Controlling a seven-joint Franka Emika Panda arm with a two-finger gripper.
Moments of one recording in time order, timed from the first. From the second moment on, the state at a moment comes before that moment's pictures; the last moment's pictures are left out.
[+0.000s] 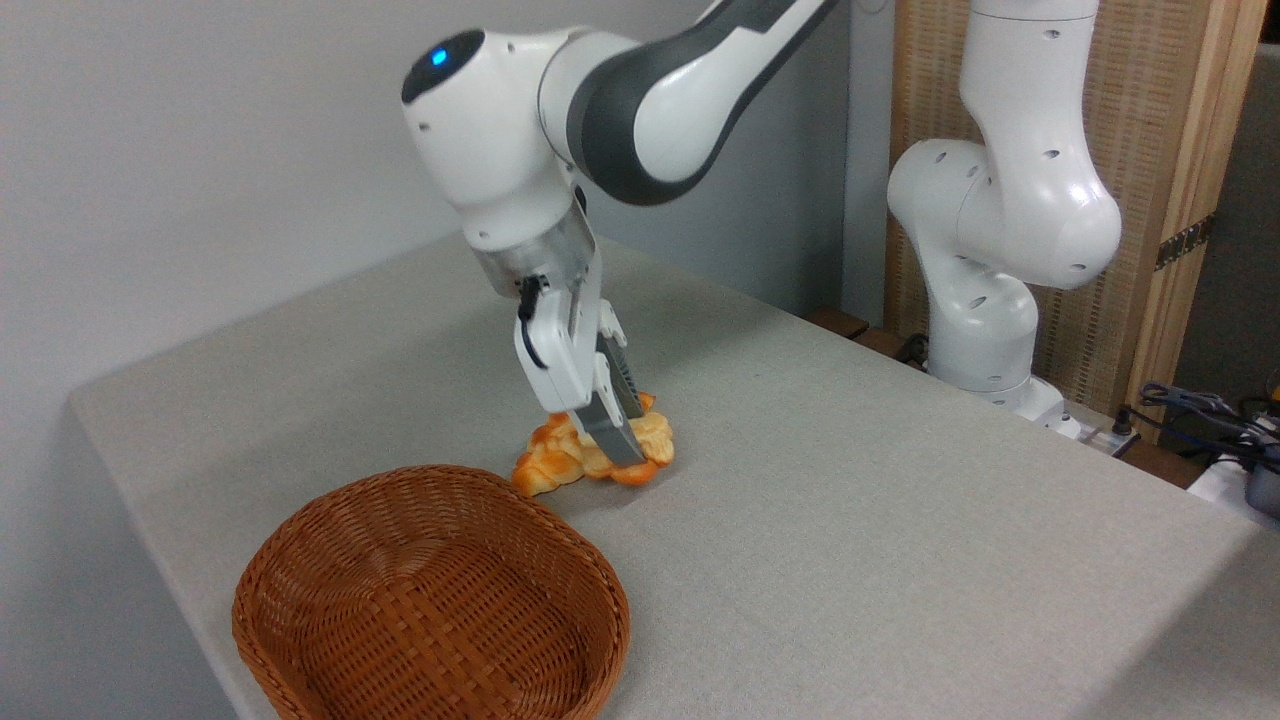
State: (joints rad) arm -0.14 -0.11 -0.04 -2.12 0.00 1.79 1.32
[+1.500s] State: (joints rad) arm -0.13 -0.06 0.02 -2.02 -0.08 2.19 0.97
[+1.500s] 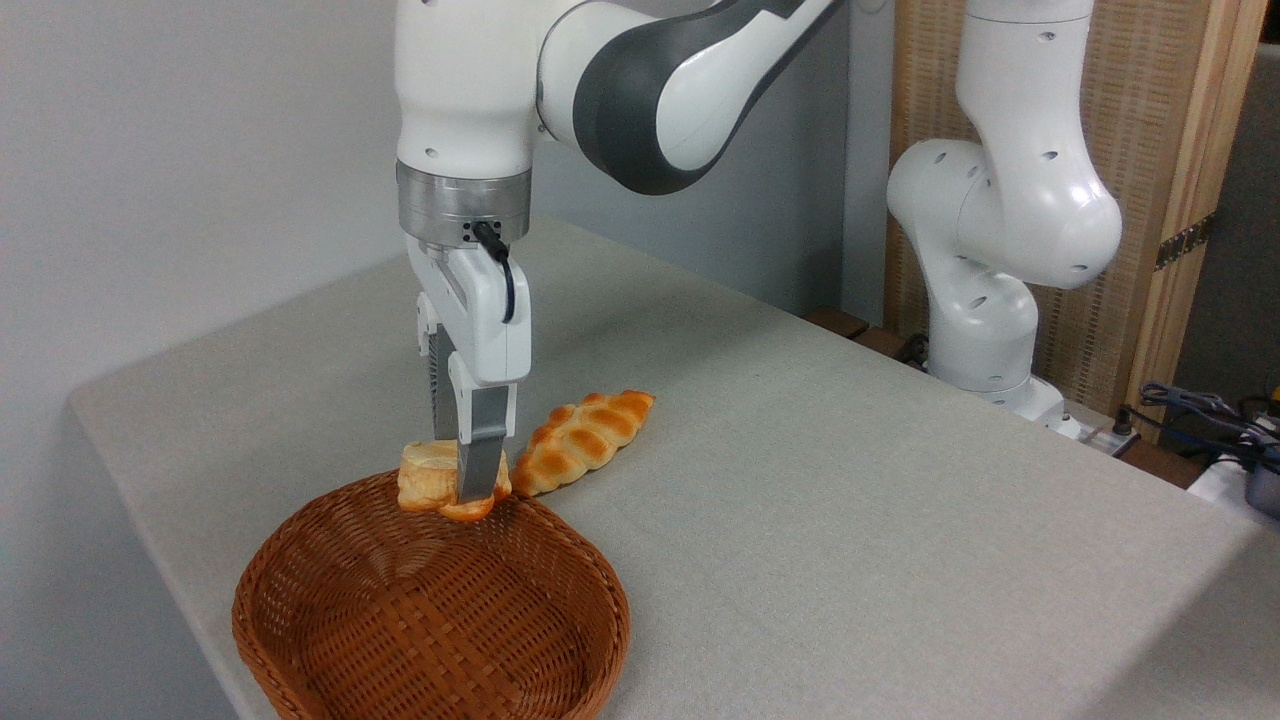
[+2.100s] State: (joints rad) arm -0.13 -0.06 0.02 -2.02 -0.08 2.19 0.95
